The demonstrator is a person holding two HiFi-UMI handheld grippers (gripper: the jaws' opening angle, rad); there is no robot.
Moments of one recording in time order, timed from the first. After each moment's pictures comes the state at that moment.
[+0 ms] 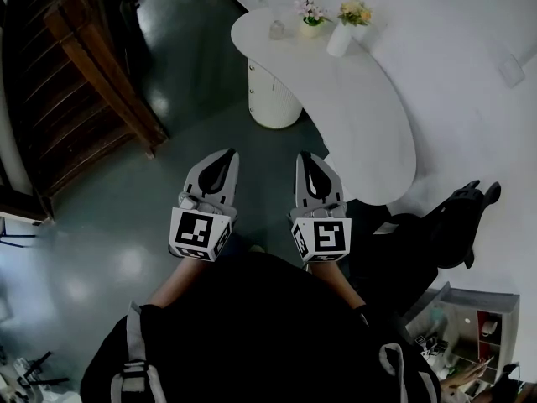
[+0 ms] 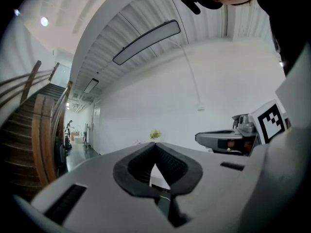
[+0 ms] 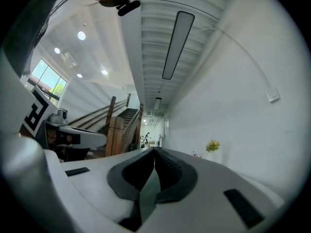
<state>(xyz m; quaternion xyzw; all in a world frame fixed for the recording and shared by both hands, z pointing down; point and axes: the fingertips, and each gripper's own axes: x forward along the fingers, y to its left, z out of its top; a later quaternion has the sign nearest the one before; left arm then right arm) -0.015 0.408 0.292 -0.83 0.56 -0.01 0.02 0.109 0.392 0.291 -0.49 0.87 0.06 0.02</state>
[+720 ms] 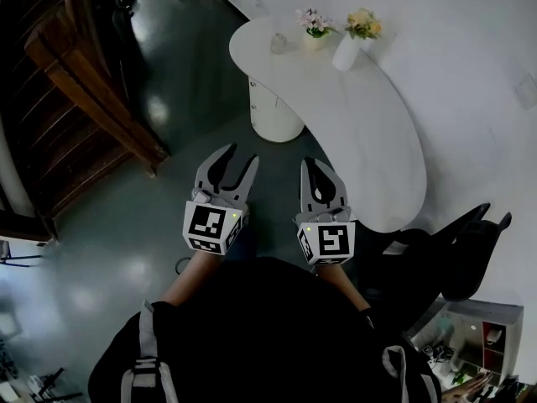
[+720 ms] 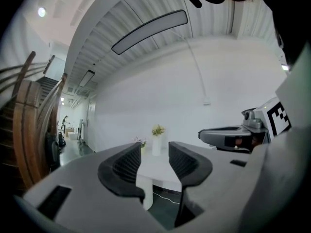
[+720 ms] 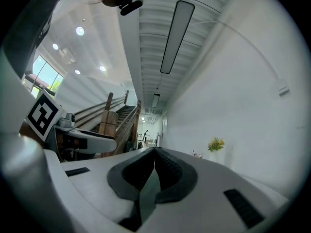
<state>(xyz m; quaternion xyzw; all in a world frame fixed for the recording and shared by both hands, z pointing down) -0.031 0.281 0.319 -0.84 0.53 -0.02 0.00 0.086 0.287 0.309 -0.50 0.86 0.06 0.00</state>
